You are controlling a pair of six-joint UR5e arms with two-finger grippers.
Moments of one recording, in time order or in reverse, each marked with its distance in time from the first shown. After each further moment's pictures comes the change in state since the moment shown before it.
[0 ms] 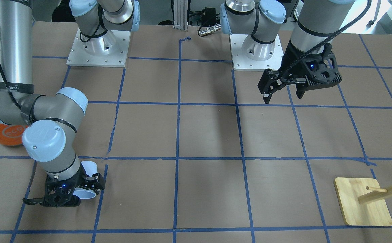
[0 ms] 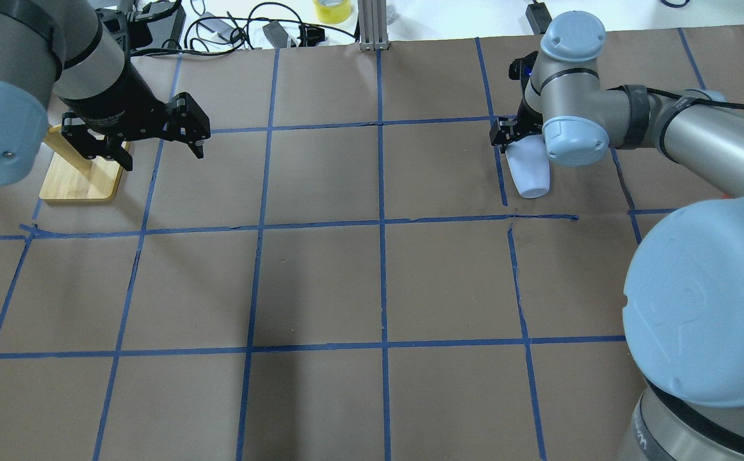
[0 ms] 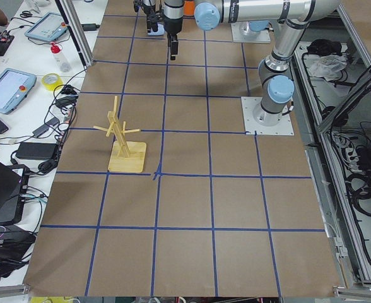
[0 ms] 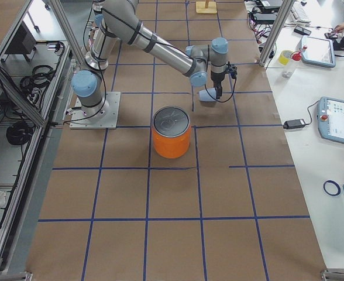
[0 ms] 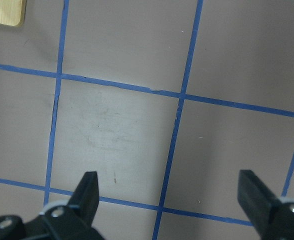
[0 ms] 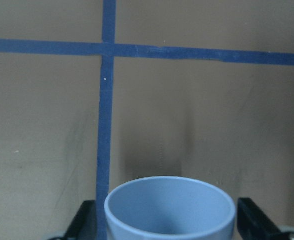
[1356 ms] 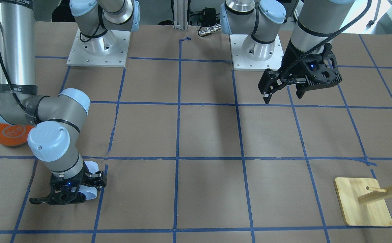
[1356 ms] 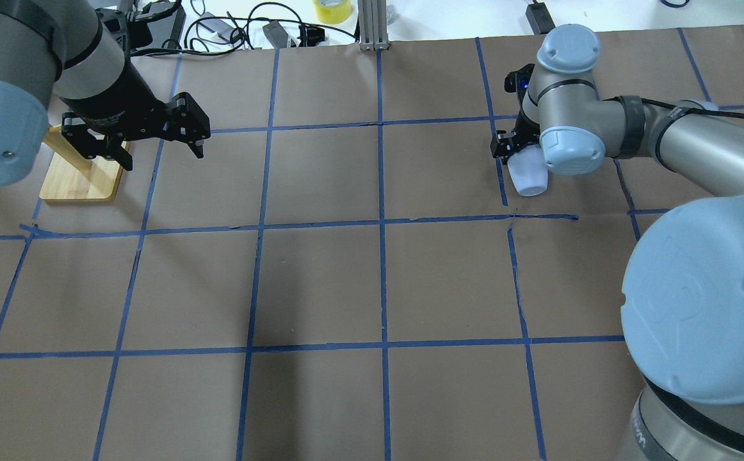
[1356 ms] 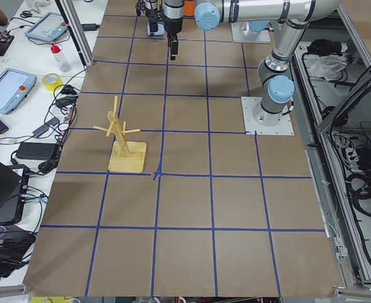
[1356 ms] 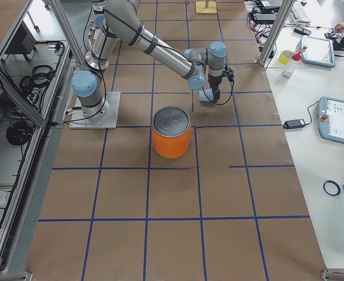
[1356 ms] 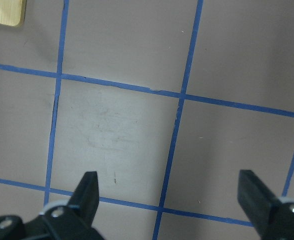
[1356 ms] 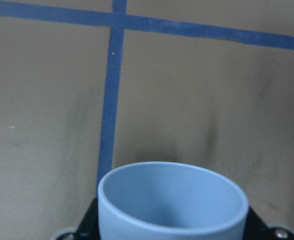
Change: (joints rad) left arm 0.000 0.000 0.000 0.001 0.000 0.000; right arm 0.004 -0.012 0.026 -0.004 0.009 -0.052
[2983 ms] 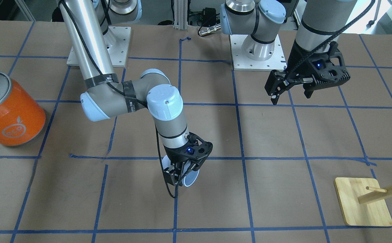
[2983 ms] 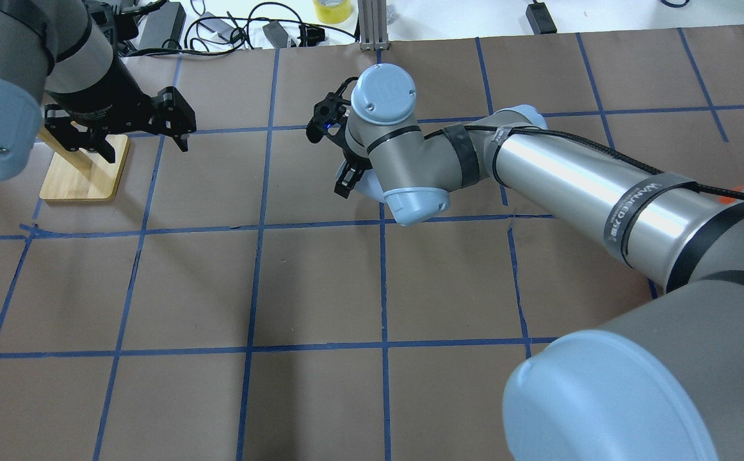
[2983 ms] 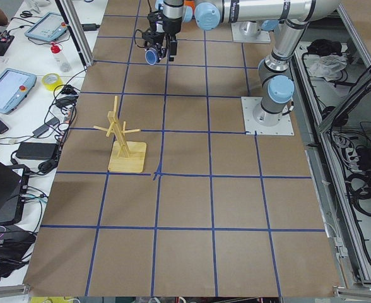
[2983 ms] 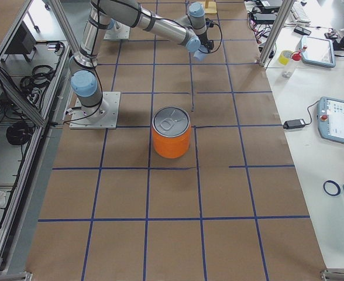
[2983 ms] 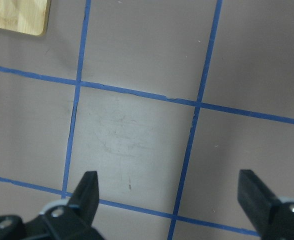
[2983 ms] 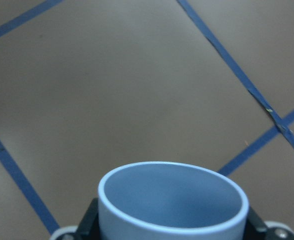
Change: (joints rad) left arm 0.014 0.001 0.009 0.022 0.056 0.000; right arm 0.448 0.036 -0.063 -0.161 0.127 -0.564
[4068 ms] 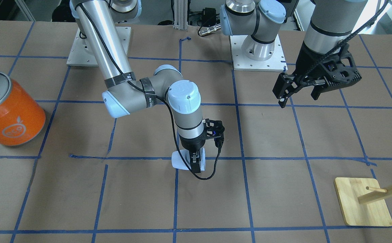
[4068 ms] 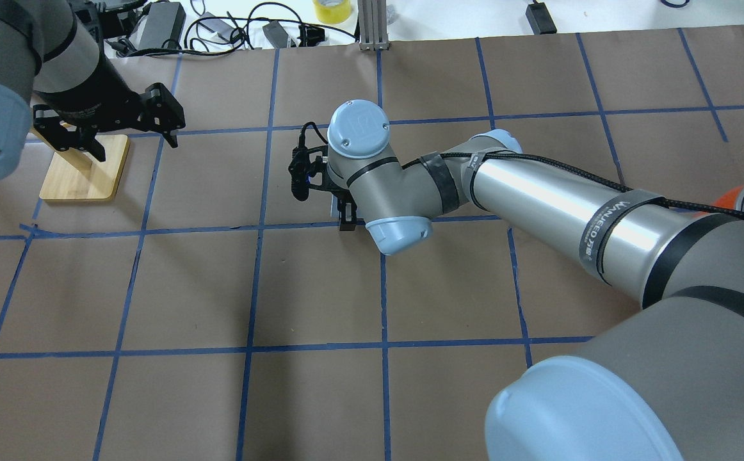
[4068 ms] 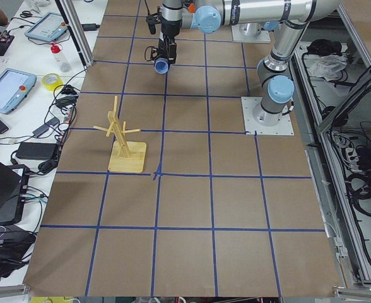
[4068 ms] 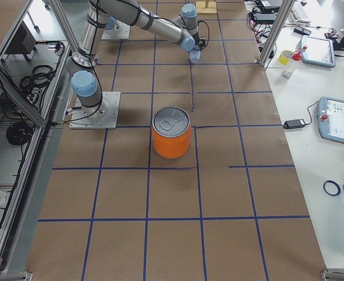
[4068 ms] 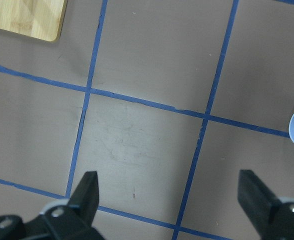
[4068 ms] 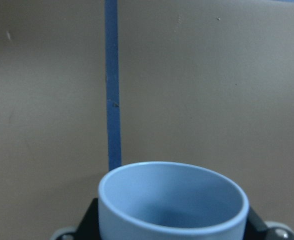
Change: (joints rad) left arm 0.030 0.001 -0.008 0.025 -0.001 -0.010; right arm 0.044 0.008 0.044 0.004 -0.016 -0.405
